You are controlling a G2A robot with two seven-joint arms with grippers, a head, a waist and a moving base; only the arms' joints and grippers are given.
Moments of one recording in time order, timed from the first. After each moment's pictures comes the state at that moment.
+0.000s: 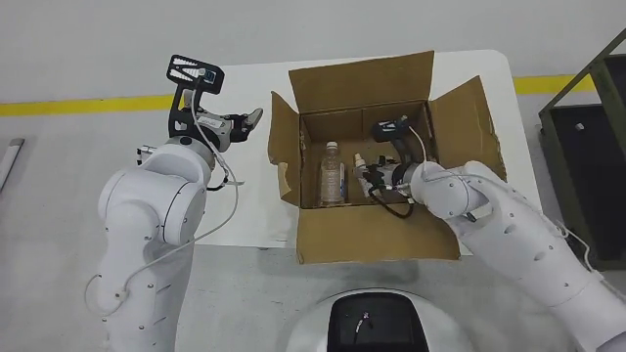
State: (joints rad) left arm 0.80 -1.17 -1.34 -2.00 1.29 -0.06 -1.10; right arm -0.81 -1.18 0.93 -1.55 -0.55 0.26 0.79
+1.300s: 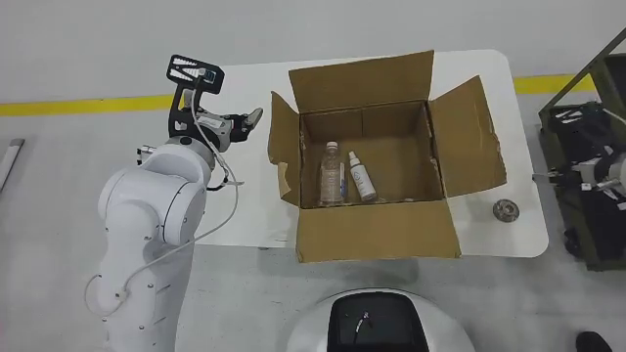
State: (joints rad) left arm 0.80 -1.17 -1.34 -2.00 1.29 -0.06 -1.10; right arm -1.16 -0.98 1.76 -1.83 -0.97 -0.21 1.54
